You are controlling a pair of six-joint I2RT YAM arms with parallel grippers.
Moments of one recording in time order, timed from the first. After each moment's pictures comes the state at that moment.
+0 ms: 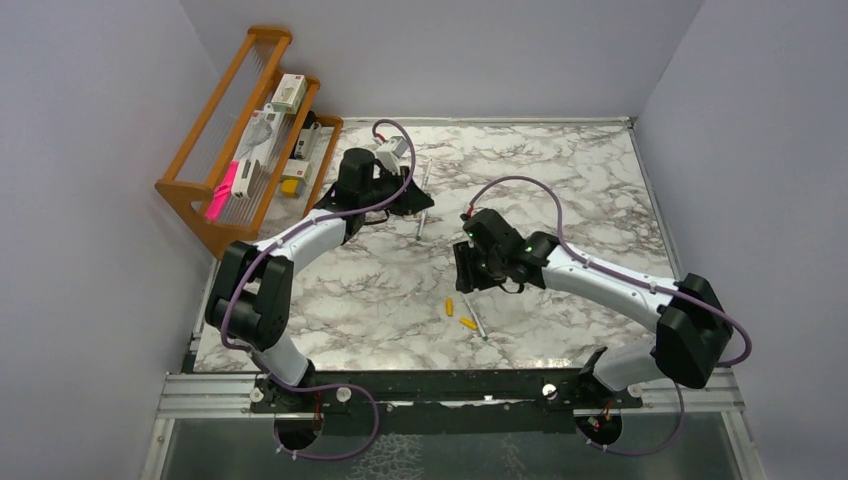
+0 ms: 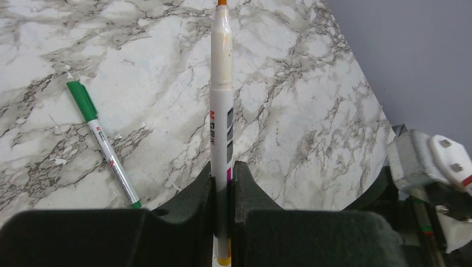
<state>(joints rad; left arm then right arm) -0.39 1.64 1.05 0.19 0.59 -0.44 0.83 1.39 0.98 -0.54 0.02 0.49</state>
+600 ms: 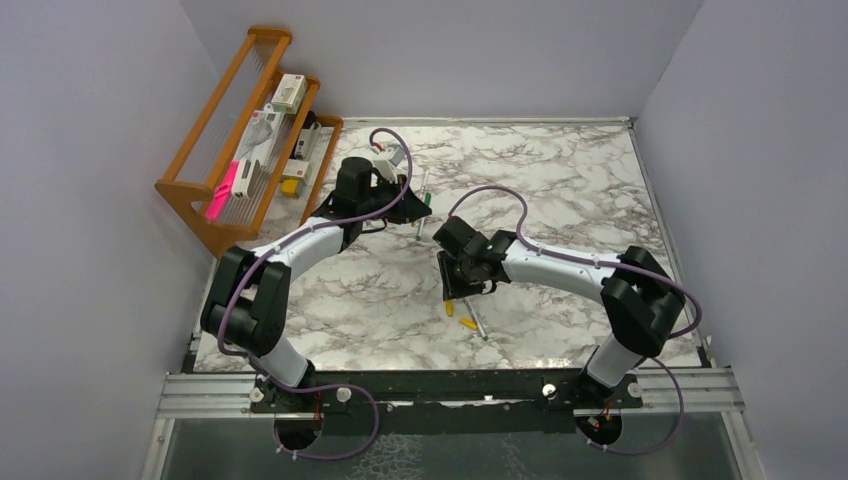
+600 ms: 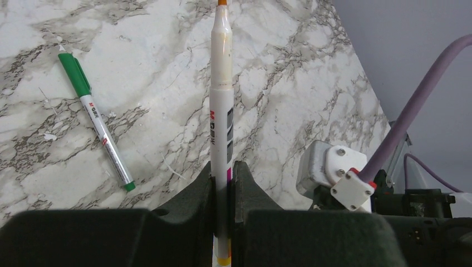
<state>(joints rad) -0.39 1.60 0.97 0.21 0.59 -0.46 0.90 1.64 1.08 -0.56 0.04 0.65</state>
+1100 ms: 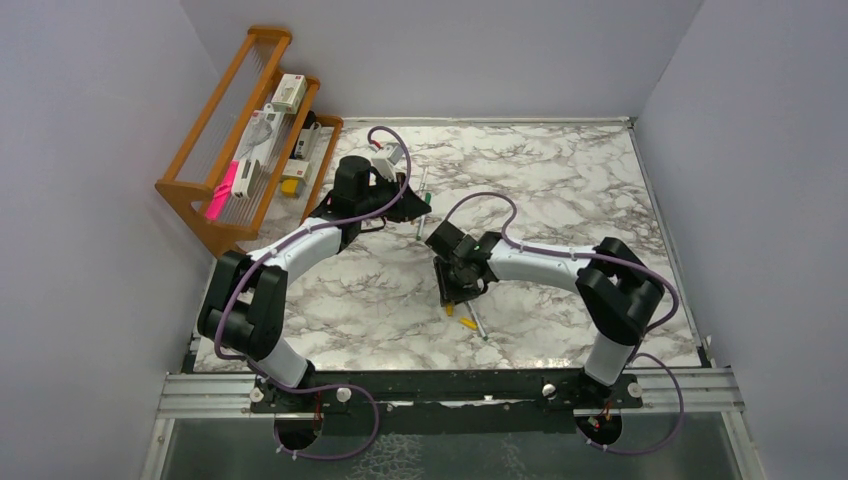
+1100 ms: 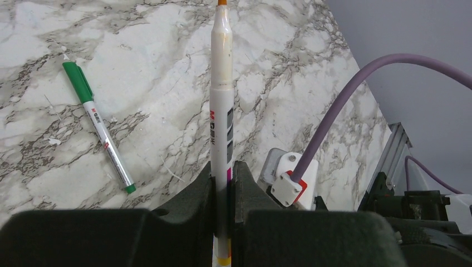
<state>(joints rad) -0.39 1.57 0.97 0.21 0.59 -0.46 0.91 1.76 1.11 -0.56 0.04 0.69</state>
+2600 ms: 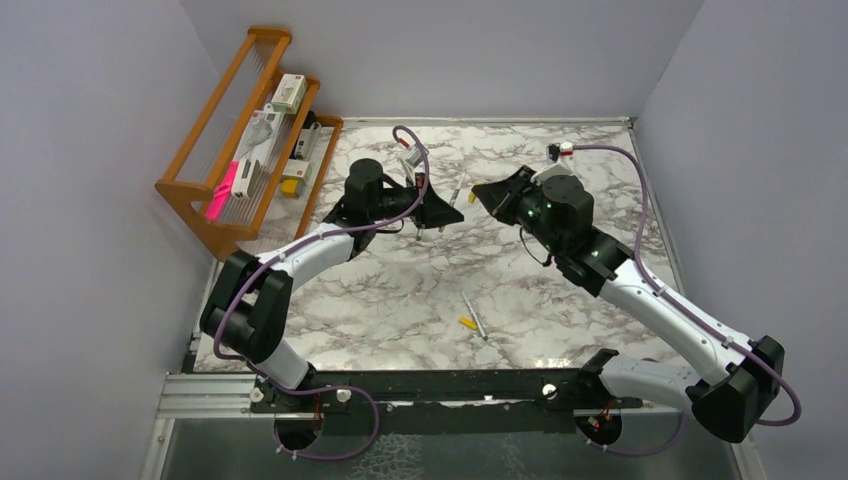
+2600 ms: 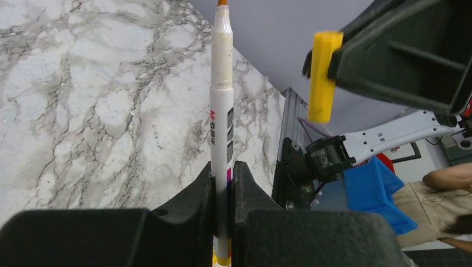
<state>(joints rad) -0.49 1.57 0.96 0.50 0.86 -0.65 0.68 1.12 0.99 -0.11 0.19 0.82</state>
